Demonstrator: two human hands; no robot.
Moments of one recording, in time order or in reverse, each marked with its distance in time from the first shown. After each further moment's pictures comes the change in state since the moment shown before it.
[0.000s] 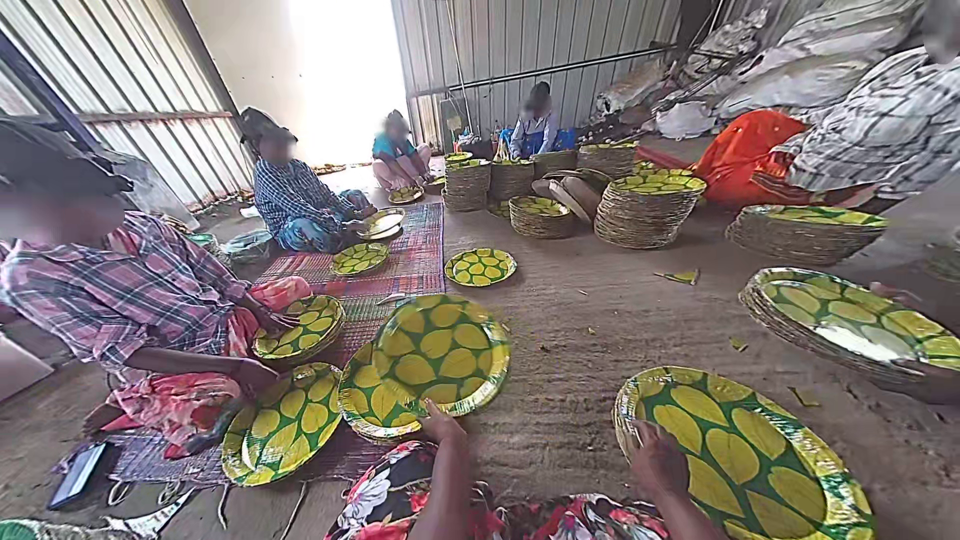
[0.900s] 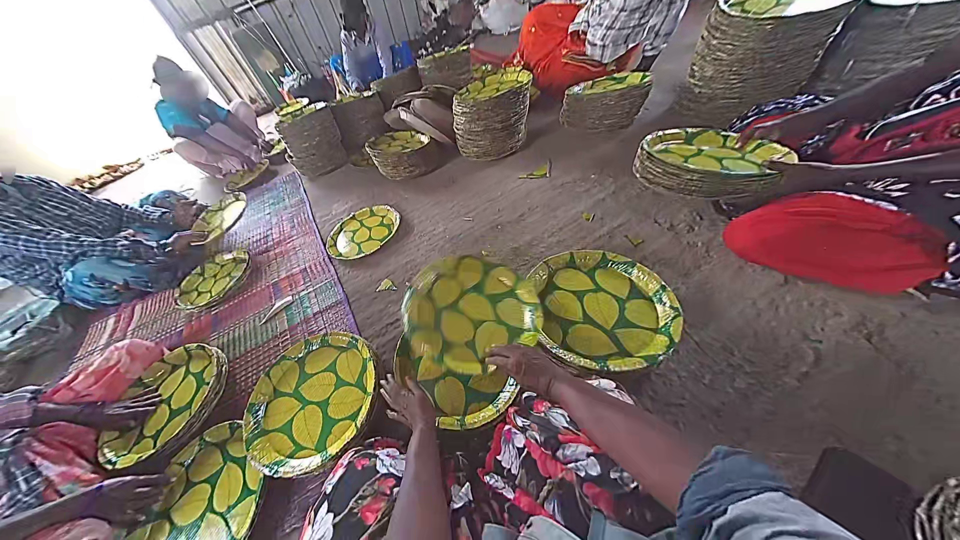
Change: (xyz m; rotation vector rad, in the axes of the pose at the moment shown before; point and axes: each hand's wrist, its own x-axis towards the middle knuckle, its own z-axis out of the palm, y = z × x) left_hand 0.003 -0.089 -0.002 1.195 -0.465 0.573; right_hand -0.015 -0.023 0.010 0.077 -0.378 -0.639
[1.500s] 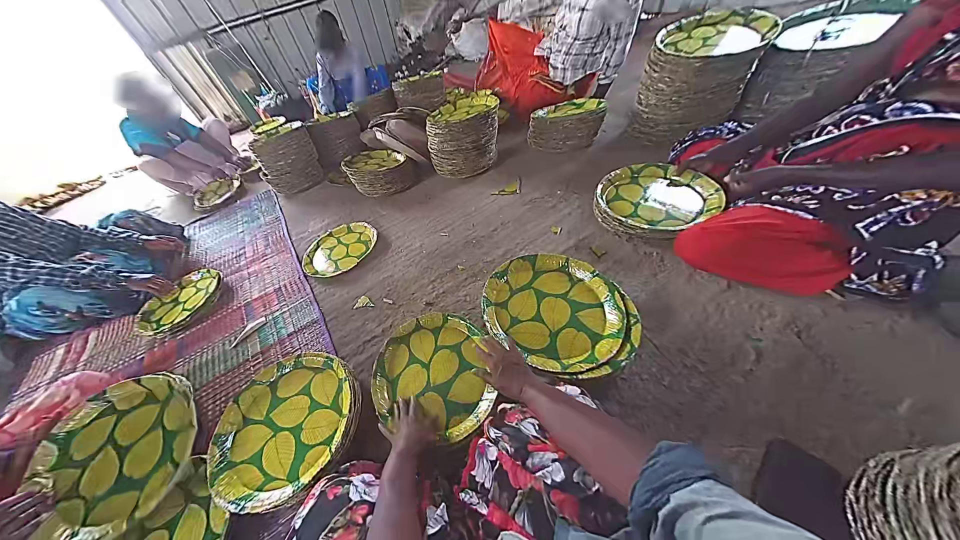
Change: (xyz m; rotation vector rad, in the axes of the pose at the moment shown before) left_hand -0.006 0.000 -0.003 0.451 -0.648 0.250; right_hand 0.000 0.001 -0.014 -0.045 -0.048 0.331
